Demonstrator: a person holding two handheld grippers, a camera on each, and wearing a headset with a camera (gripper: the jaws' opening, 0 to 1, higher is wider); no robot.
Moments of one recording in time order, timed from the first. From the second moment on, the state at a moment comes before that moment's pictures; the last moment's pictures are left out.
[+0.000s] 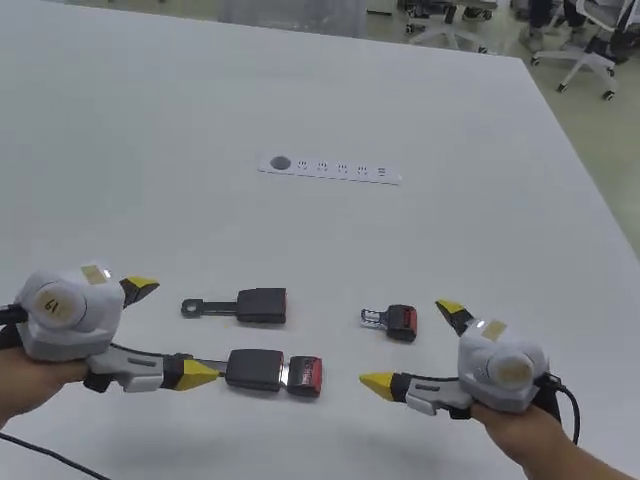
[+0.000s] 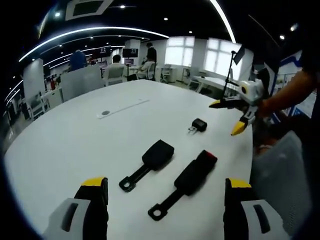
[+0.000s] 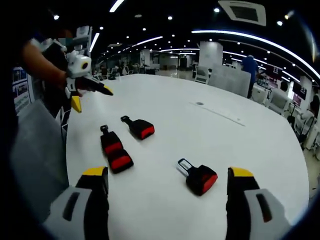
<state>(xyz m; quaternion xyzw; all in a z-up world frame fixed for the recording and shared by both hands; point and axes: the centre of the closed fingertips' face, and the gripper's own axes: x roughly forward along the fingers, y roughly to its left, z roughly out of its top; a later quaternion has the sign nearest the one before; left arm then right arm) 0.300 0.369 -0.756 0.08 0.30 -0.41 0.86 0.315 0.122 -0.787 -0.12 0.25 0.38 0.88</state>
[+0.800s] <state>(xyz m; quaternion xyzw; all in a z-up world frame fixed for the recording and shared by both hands) 0.259 0.393 -0.744 0.08 0.28 -0.42 0.86 0.264 0.122 -0.775 -0.12 0.24 0.37 0.89</state>
